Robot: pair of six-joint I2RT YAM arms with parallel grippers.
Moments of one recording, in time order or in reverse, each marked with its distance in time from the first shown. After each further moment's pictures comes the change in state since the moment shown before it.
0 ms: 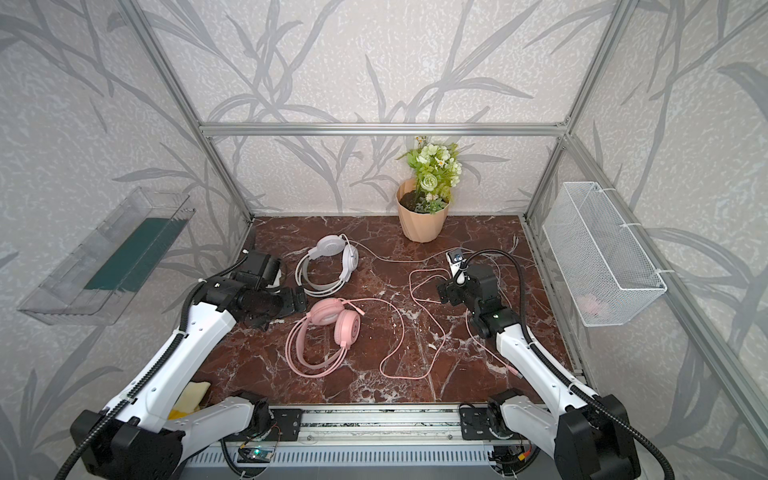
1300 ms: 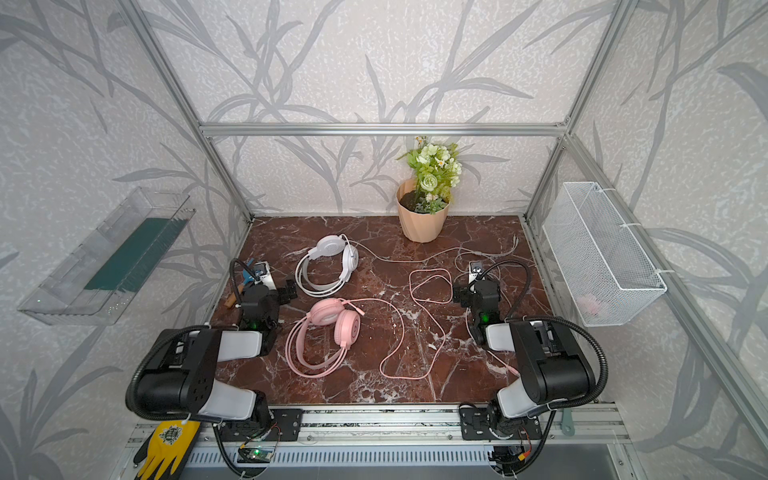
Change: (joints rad) left arm 0.268 0.266 -0.746 2.010 -0.296 0.562; right arm -0.166 0.429 -0.264 0.800 0.123 0.097
